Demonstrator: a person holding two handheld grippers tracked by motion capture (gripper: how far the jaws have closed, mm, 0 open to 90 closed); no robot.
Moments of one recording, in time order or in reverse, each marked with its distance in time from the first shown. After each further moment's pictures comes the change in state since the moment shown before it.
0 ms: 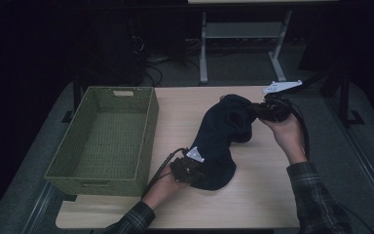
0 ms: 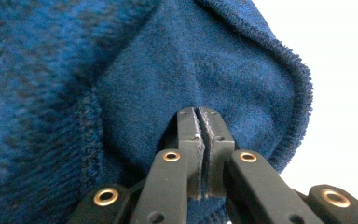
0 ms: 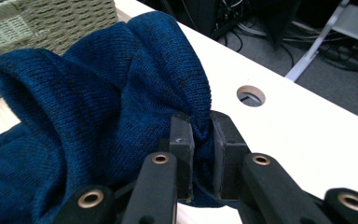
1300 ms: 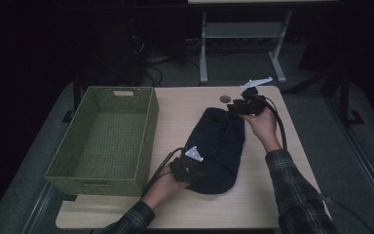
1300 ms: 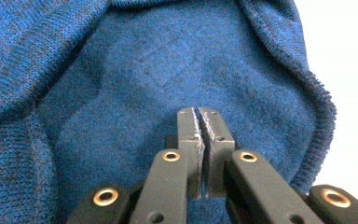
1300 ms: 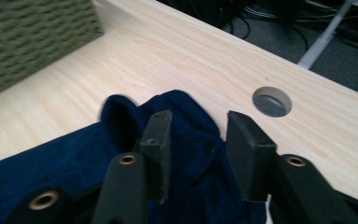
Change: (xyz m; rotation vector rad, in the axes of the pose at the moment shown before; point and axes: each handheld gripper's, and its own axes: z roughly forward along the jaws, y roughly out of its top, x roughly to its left) left arm 0.003 -0.002 0.001 -0.016 -0.025 -0.021; right arm -0.009 0.009 0.084 0.049 0.022 0.060
